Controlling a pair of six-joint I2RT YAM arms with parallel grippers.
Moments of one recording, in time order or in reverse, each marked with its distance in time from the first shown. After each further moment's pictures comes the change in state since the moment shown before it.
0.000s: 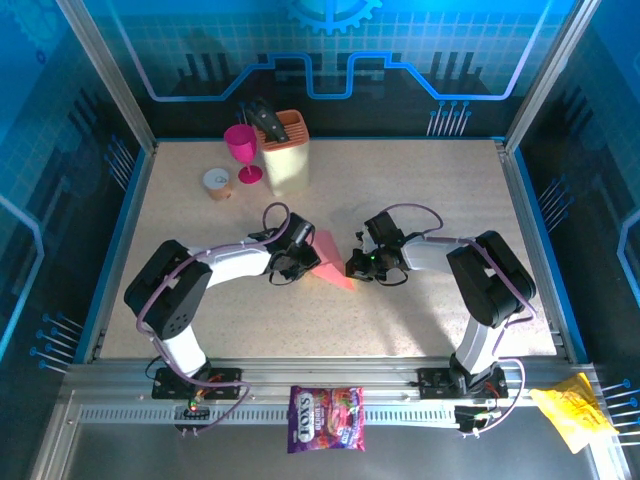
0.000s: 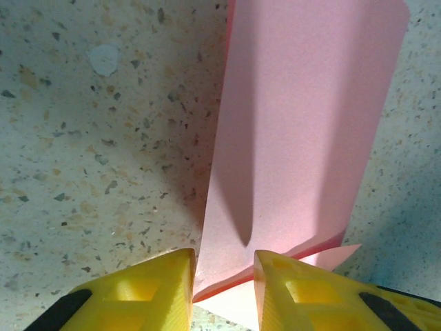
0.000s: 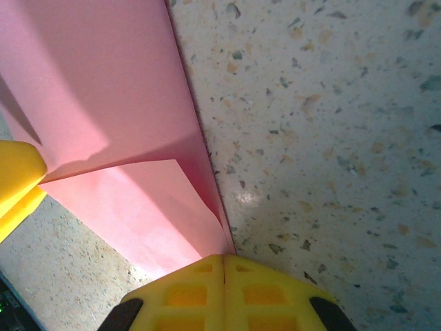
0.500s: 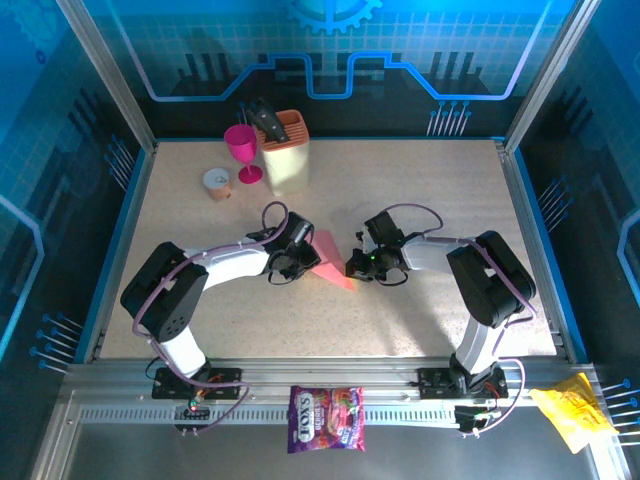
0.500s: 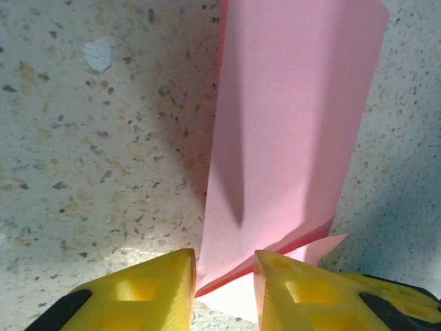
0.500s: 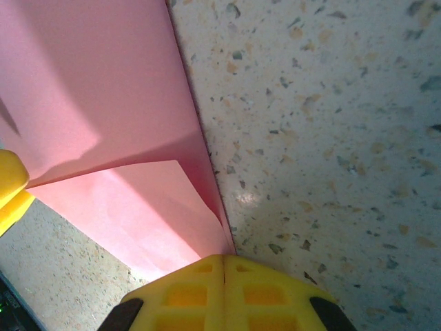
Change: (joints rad) left arm 0.000 -0.020 0.000 -0.019 0.006 0.001; right arm 0.000 0.000 0.000 0.000 0.000 0.000
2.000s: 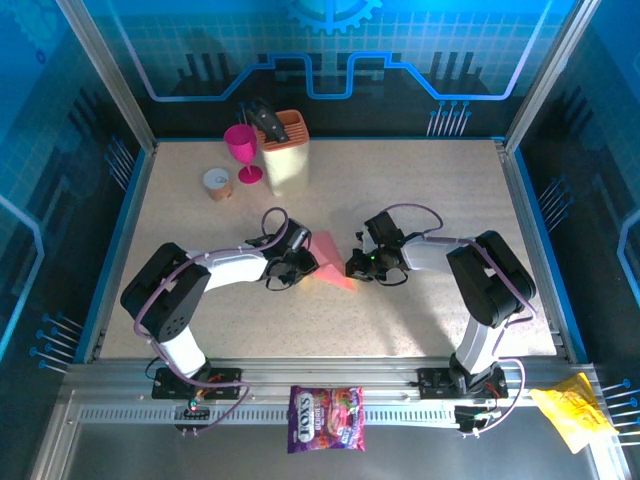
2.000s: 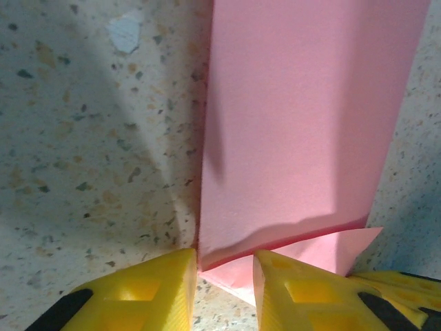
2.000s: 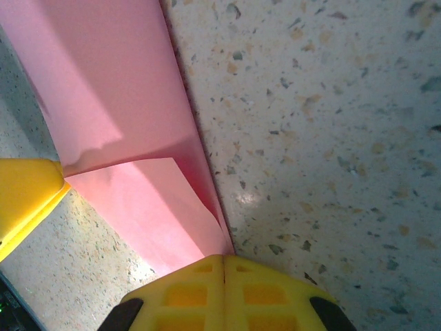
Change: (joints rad) left arm 0.000 0.000 -0.073 0.089 0.007 0.034; right arm 0.000 0.001 0.000 0.001 0.000 0.000
